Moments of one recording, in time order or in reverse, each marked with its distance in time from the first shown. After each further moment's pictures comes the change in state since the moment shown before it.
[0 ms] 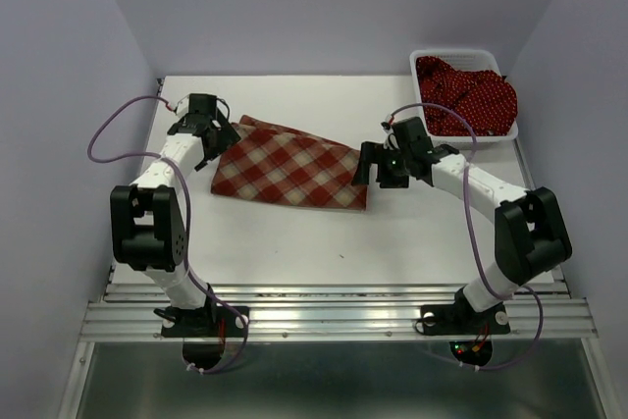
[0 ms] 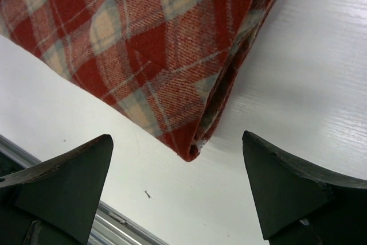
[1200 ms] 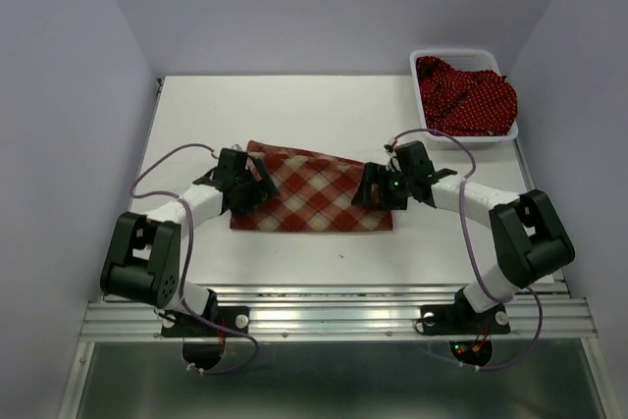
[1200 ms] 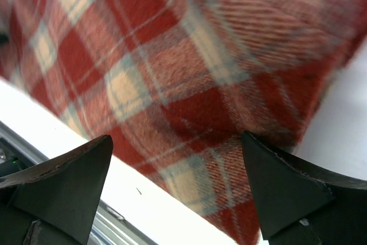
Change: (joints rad) left arm -0.183 -0.173 -0.510 0.299 0.306 -0.060; right arm 0.017 0.002 -0.229 0.222 -0.029 0.075
